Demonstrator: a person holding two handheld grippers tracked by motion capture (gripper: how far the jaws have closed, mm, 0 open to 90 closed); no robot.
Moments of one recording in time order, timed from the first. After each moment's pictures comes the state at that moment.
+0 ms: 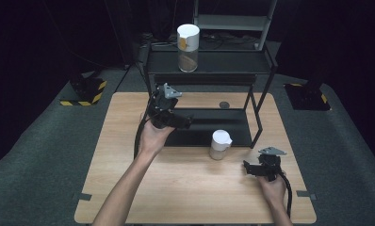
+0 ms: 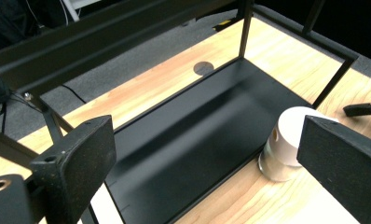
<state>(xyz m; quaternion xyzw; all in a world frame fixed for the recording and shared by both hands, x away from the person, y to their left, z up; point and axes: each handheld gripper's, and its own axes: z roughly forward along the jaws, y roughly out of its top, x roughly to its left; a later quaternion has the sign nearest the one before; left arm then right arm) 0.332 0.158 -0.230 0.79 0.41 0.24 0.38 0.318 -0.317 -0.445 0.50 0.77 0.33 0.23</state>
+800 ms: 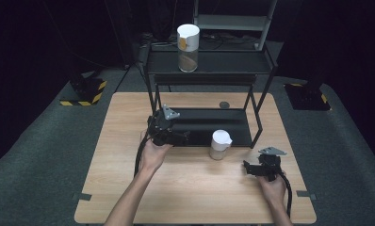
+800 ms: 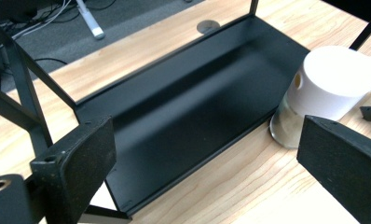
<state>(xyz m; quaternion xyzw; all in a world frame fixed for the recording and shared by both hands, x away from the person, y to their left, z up) 0.325 0.158 -0.294 0.80 0.43 0.23 0.36 0.318 -0.317 -0.445 0.50 0.77 0.33 0.23</state>
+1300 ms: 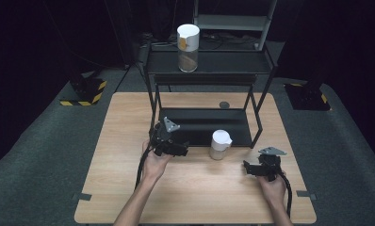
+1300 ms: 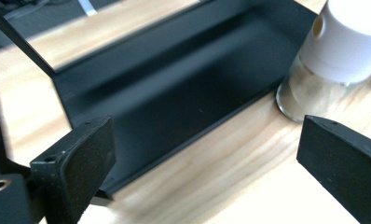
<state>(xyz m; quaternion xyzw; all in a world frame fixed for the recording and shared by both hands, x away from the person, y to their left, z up) 0.322 0.157 -0.340 0.80 0.44 0.21 0.35 0.318 -0.317 -0.445 0.50 0.77 0.33 0.23</state>
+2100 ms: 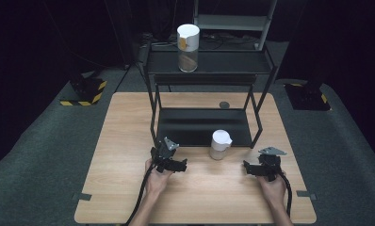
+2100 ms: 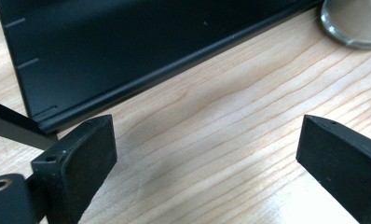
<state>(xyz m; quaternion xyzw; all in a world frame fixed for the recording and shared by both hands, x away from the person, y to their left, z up) 0.319 0.147 -0.418 0.80 0.48 0.20 0.32 0.318 -0.317 -0.445 0.50 0.77 0.33 0.23</state>
